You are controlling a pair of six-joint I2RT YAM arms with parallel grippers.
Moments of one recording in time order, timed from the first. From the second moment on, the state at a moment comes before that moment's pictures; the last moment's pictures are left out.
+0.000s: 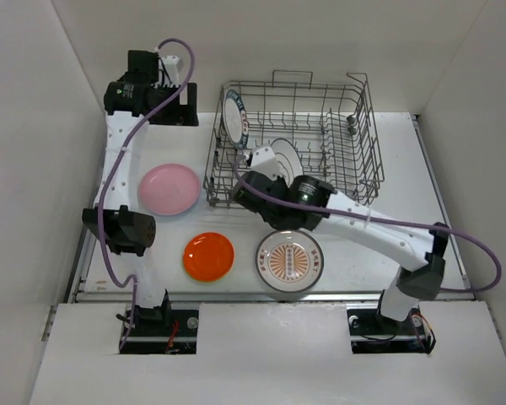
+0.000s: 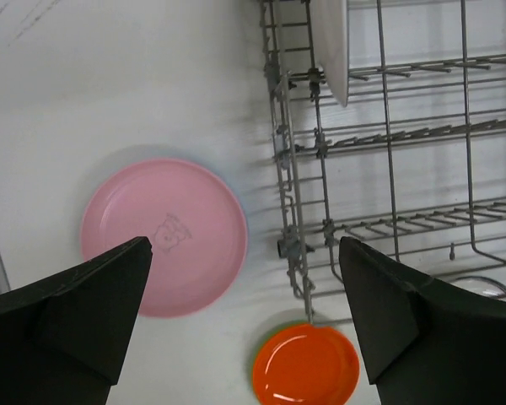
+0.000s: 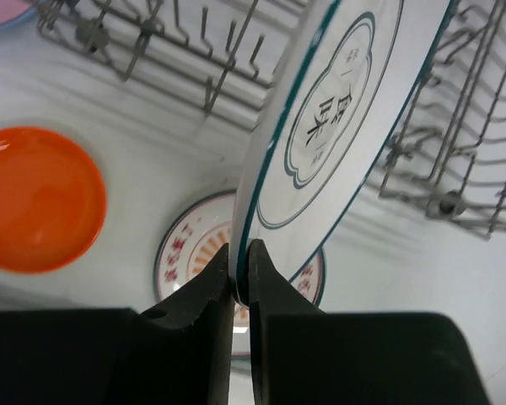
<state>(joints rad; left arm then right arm) -0.07 1.88 2.32 -1.22 0.17 -0.02 1.14 1.73 1.90 -1.20 0.70 0.55</state>
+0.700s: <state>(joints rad) -0.35 2.18 2.35 -0.96 -0.16 -0.05 1.27 1.88 1.54 -1.34 0.45 0.82</state>
